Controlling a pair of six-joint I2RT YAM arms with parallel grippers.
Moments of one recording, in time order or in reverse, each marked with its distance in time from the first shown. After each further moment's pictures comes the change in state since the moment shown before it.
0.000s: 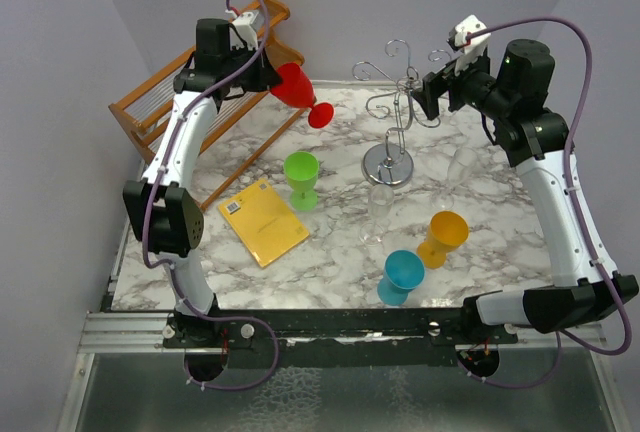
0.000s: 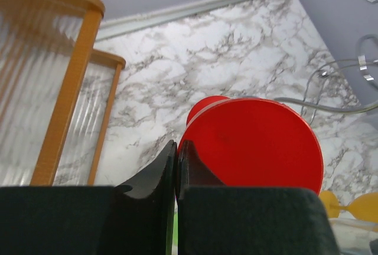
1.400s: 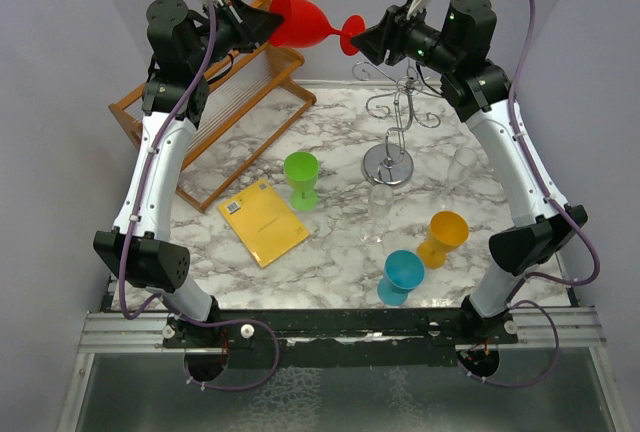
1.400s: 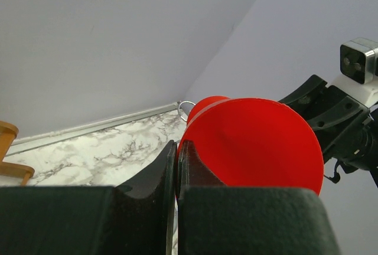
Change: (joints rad) left arm -0.016 -0.208 -0.036 0.409 0.032 -0.460; right arm 0.202 0.388 0.424 0.177 -0.055 0.520
